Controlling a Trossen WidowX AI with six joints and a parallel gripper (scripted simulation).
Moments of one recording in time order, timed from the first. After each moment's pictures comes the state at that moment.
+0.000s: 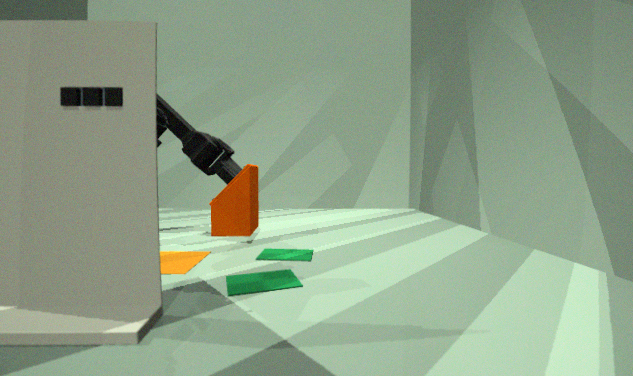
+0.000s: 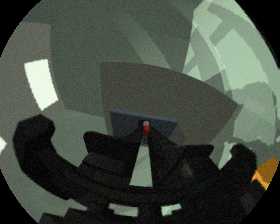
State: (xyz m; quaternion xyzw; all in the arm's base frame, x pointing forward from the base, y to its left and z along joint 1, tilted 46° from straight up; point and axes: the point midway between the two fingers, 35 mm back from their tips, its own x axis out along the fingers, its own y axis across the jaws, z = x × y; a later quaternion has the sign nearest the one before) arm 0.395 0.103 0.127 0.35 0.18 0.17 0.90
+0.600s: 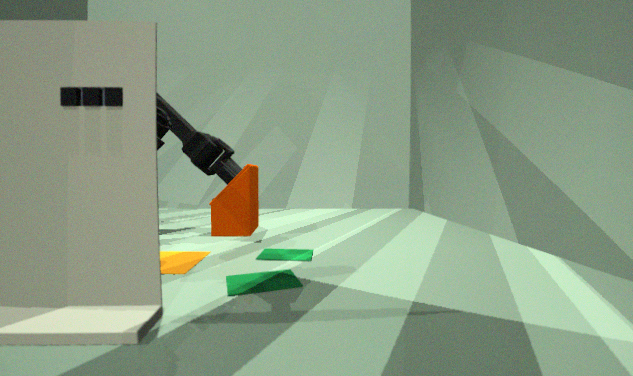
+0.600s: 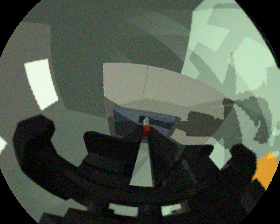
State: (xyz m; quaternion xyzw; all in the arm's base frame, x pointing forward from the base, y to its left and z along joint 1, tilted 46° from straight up) arm 0.385 0.100 0.127 0.35 0.18 0.17 0.90
